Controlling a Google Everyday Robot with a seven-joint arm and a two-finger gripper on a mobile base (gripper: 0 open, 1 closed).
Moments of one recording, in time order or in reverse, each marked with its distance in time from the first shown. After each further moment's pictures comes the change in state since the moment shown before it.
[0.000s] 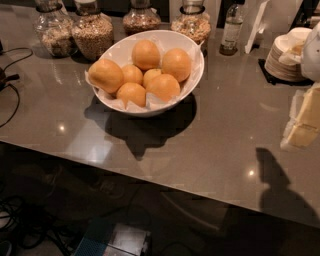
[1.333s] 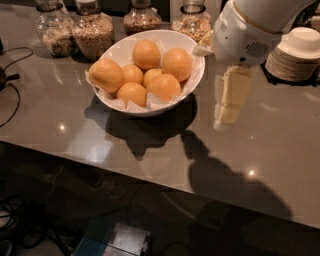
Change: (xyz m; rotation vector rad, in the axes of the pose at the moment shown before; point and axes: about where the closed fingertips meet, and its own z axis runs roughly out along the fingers) arm -0.128 -0.006 0.036 -0.137 -0.169 -0.339
